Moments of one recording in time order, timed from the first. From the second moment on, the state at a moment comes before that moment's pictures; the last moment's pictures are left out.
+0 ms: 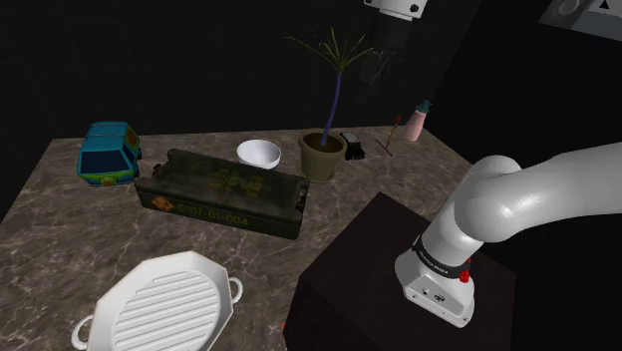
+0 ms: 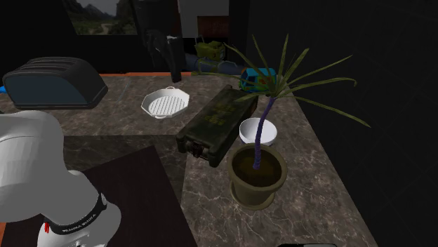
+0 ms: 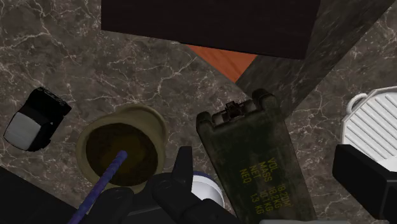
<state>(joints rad) -0.01 -0.76 0.06 -2.37 0.09 1.62 -0.14</state>
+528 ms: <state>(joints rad) -0.02 -0.61 0.04 -2.41 0.09 1.82 -0.16</state>
